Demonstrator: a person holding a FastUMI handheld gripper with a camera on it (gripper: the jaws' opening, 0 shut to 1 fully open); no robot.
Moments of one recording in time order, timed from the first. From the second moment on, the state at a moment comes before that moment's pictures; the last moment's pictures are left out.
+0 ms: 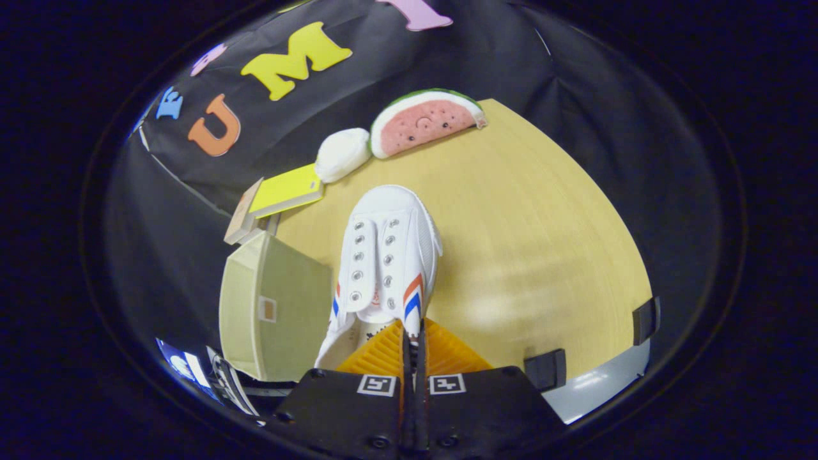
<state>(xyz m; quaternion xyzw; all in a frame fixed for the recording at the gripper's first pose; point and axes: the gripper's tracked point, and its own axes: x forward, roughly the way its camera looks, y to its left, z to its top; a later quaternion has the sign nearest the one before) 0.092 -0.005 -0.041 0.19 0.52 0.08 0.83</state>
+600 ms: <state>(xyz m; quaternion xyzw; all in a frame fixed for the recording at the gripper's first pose) 0.091 0.217 0.024 0.14 0.48 0.11 0.86</state>
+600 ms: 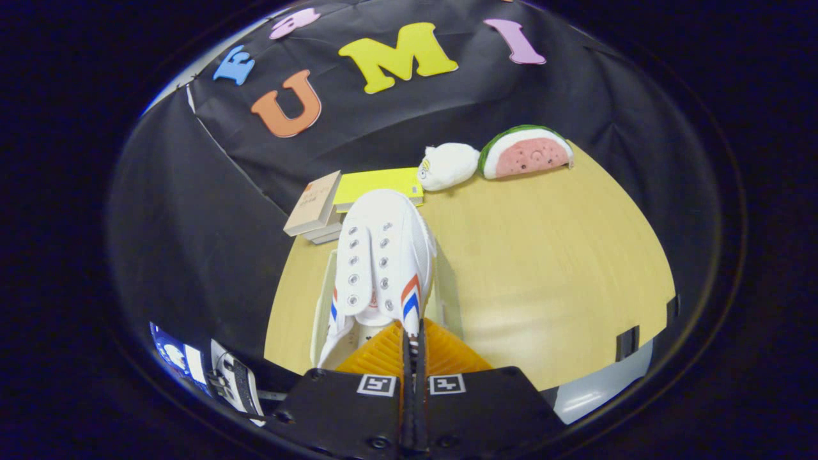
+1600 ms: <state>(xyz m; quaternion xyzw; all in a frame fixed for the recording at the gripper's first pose) 0.083 0.239 -0.073 0.04 0.53 0.02 0.84</state>
